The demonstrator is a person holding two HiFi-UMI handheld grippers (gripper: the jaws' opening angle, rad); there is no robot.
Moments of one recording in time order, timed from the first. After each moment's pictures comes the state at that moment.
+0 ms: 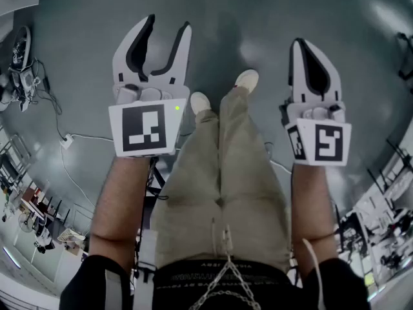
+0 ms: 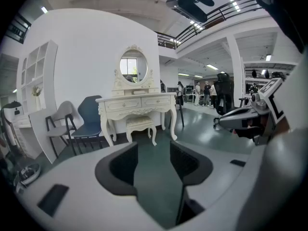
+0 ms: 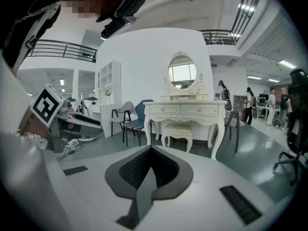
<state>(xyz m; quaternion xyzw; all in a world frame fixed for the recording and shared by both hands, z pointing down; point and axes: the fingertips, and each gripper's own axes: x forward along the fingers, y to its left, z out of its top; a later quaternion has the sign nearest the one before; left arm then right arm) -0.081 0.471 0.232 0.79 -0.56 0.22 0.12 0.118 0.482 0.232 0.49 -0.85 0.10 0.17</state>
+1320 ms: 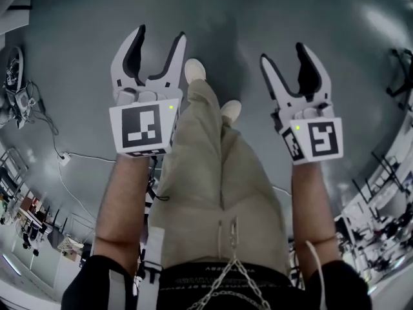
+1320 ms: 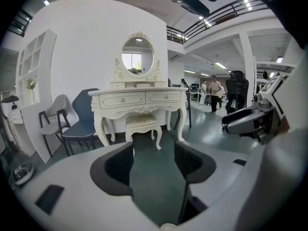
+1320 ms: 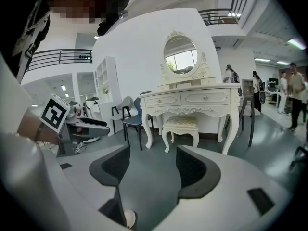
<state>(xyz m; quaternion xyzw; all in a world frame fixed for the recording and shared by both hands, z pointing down) -0.076 0.288 0.273 0.78 -0.57 0.22 0.14 0.124 0.304 0.272 0.44 -0.86 0.17 0.18</state>
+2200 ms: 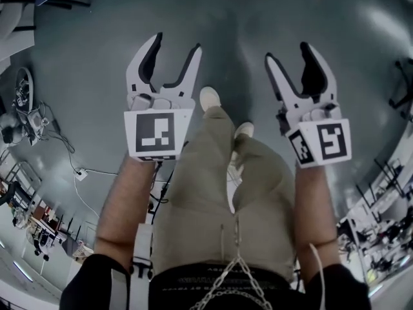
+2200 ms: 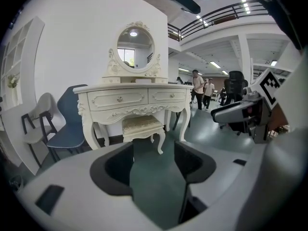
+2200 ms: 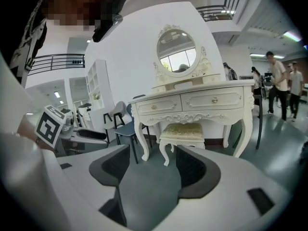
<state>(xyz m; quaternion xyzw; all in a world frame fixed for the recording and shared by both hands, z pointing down) -0.108 0.141 0.278 0.80 -0.53 0.23 0.15 0.070 0.145 0.260 0.46 -0.85 0.20 0.16</state>
